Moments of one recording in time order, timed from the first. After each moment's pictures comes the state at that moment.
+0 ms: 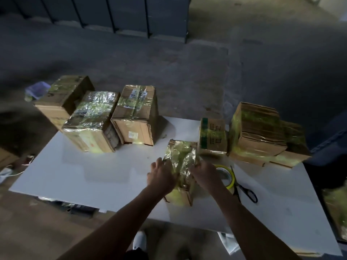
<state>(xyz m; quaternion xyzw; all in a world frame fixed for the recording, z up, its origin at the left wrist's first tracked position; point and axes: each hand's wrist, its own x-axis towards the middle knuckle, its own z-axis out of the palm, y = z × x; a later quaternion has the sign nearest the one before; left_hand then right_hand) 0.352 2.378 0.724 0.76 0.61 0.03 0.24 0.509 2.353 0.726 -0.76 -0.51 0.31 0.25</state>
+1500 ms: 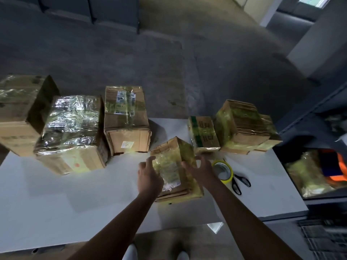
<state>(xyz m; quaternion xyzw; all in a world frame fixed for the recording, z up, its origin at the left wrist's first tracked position) 0.274 2.450 0.682 0.68 0.57 0.20 0.41 0.441 2.389 0.723 -0.84 -0.32 0.32 0.30</state>
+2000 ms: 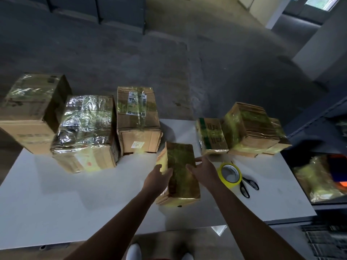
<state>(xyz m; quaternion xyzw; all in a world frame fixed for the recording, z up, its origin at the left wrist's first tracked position) 0.254 2.470 0.688 0.58 0.56 0.07 0.59 0.421 2.410 0.712 -0.85 -0.32 0.31 0.27</state>
